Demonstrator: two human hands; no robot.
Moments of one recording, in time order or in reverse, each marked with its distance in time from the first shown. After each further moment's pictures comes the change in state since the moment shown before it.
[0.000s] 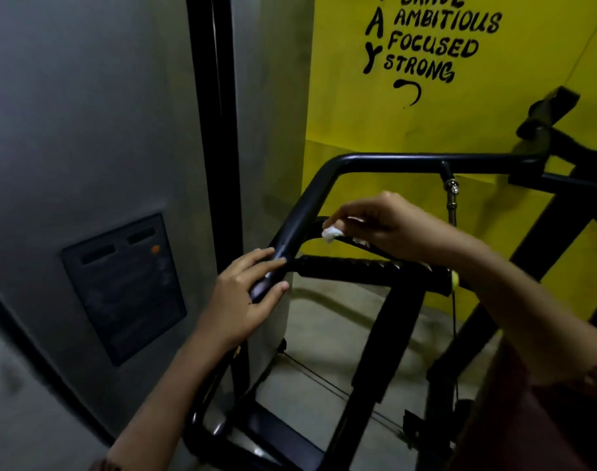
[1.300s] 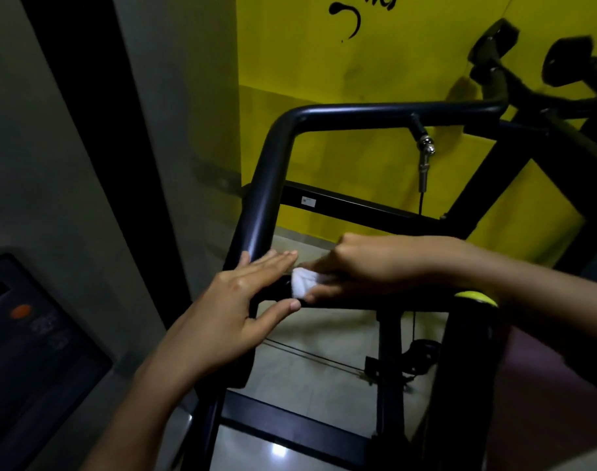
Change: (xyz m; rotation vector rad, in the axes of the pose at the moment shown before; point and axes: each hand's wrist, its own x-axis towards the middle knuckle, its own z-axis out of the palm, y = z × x) left_hand 0.068 -0.051 0.037 -0.225 -0.456 0.174; right_hand 0.050 0.065 0.046 -0.197 -0.526 0.057
